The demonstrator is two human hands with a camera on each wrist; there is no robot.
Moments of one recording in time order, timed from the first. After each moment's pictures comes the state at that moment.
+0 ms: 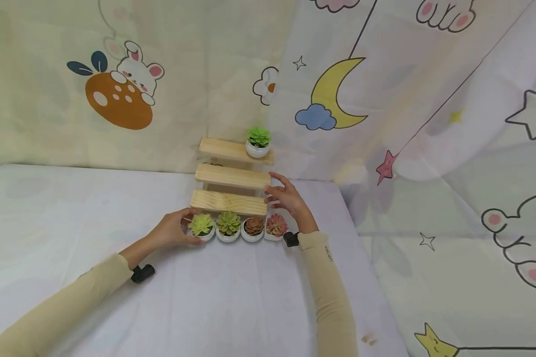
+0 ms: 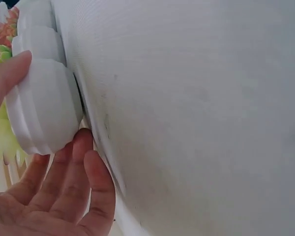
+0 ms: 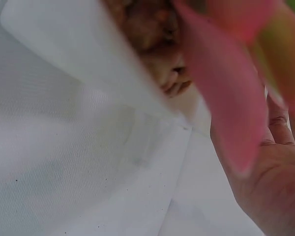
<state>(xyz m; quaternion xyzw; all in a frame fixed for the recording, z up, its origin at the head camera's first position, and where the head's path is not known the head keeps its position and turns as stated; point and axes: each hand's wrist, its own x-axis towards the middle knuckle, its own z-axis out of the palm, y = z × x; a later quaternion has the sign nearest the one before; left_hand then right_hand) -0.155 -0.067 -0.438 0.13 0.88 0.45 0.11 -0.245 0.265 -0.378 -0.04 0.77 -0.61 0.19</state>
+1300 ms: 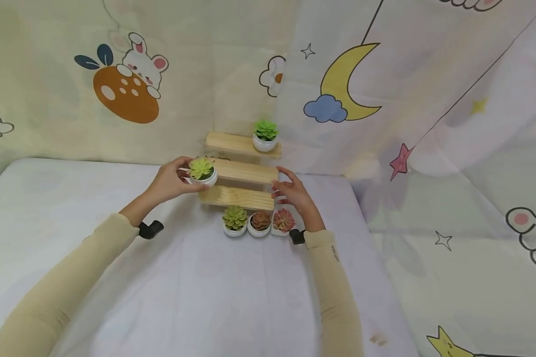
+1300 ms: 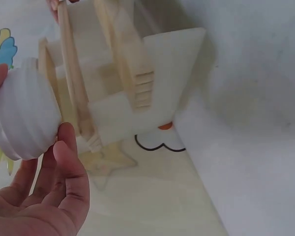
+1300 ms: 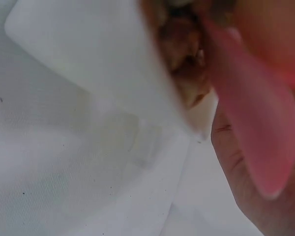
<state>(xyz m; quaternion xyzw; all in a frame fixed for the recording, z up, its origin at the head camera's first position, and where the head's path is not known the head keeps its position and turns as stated) -0.207 -0.079 -0.359 0.08 0.86 0.51 0.03 -0.249 0.262 -0.386 -0.03 0.78 -0.60 0.18</state>
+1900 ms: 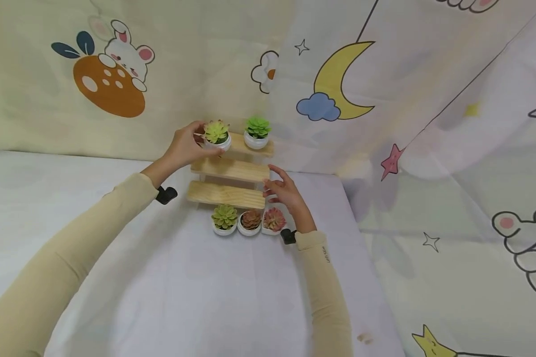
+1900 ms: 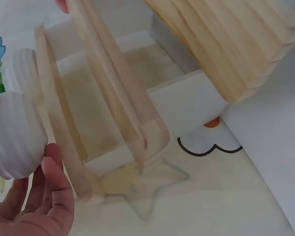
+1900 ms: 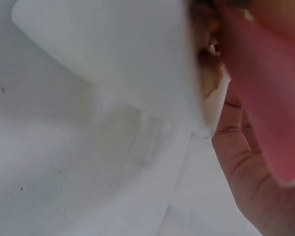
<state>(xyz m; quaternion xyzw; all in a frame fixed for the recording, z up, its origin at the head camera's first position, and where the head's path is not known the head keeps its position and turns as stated) -0.272 -0.030 -0.322 0.09 0.85 0.52 -0.03 -0.250 0.265 -0.390 -0.04 0.78 -0.60 0.17</state>
